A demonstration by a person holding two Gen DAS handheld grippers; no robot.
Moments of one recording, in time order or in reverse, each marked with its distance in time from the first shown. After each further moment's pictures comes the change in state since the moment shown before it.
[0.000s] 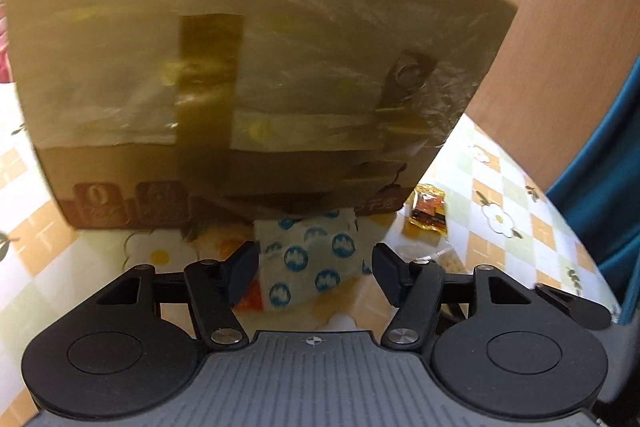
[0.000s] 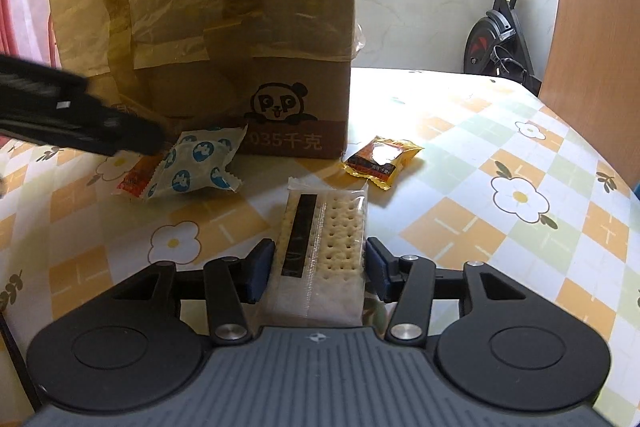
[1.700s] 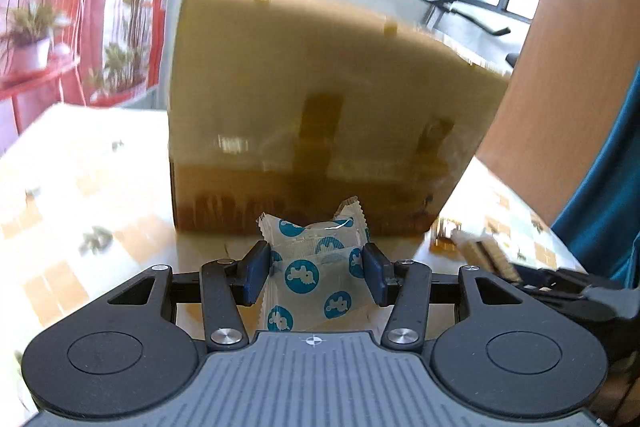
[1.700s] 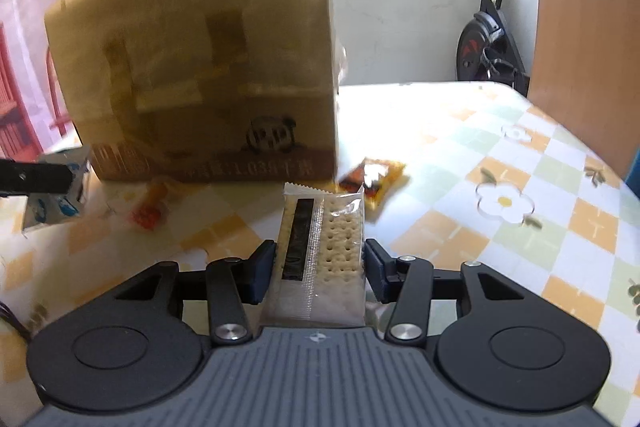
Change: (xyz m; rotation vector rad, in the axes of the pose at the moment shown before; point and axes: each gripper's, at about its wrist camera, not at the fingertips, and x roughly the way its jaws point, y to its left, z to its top) left arm -0.092 0.030 -0.024 -0.031 -0.190 0.072; right arm -0.031 -0.011 0.010 0.075 -0.065 0.023
